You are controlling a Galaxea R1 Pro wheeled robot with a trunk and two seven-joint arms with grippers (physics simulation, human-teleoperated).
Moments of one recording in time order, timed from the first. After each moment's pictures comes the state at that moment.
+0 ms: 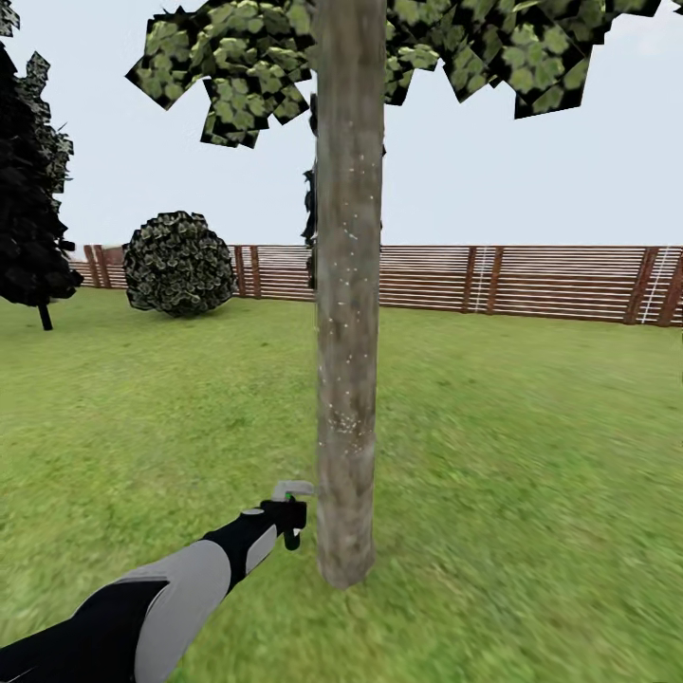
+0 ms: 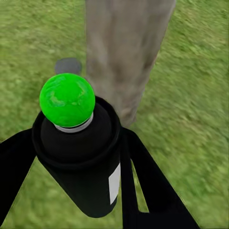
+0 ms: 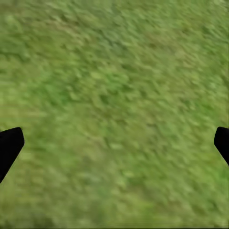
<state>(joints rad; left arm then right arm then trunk) -0.91 -0.16 0.10 -0.03 -0.12 0.01 -0.04 -0.37 -0.14 -0.07 0.04 -0.08 -0.38 -0.16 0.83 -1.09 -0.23</state>
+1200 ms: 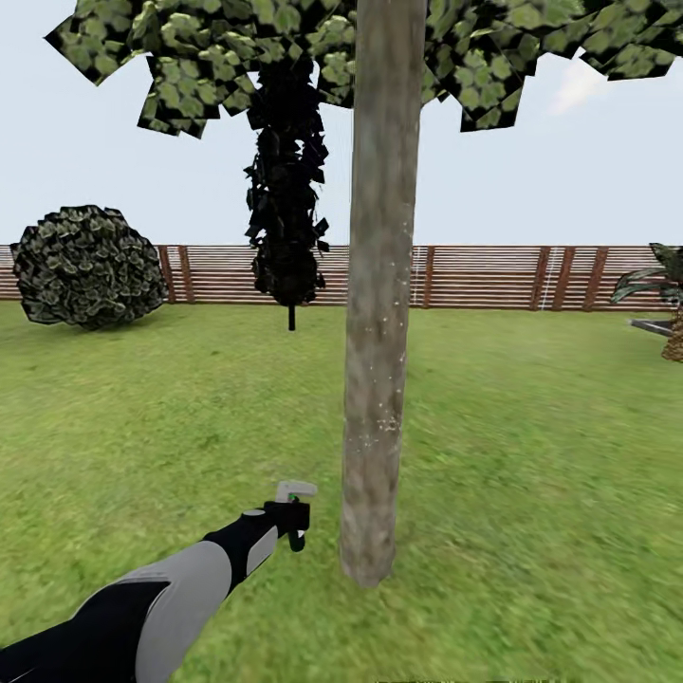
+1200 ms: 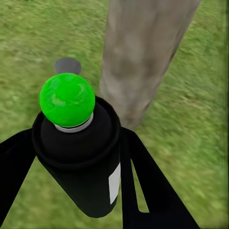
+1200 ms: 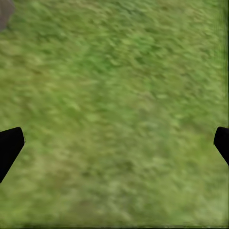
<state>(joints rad) -0.91 -0.16 0.10 -0.03 -0.12 0.01 -0.08 -0.37 -0.13 -0.07 0.04 -0.08 -0.38 -0.16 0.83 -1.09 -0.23</state>
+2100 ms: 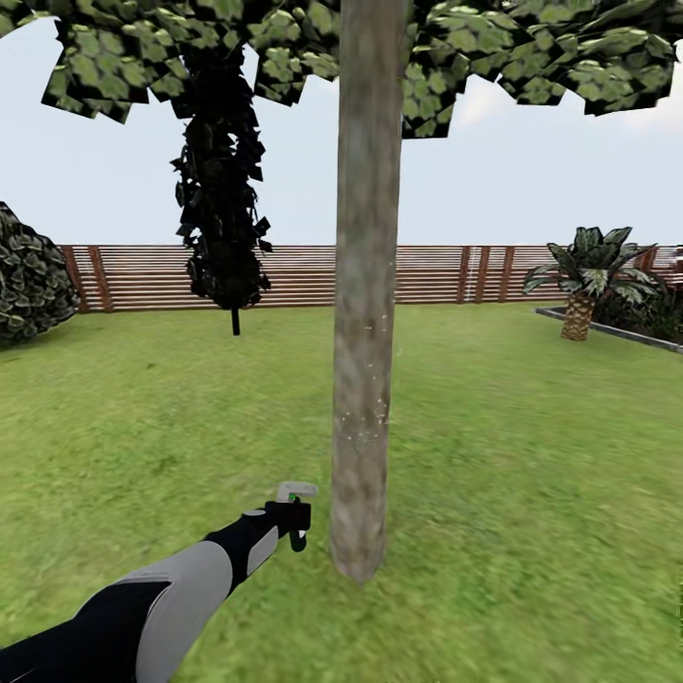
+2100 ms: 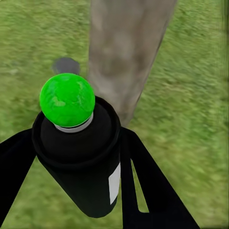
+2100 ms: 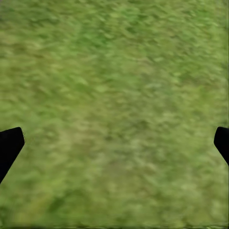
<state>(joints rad) -0.91 -0.16 0.10 -0.03 -0.12 0.01 -0.08 -0.37 -0.13 -0.07 0.04 -0.08 -0.38 -0.16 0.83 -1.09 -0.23</state>
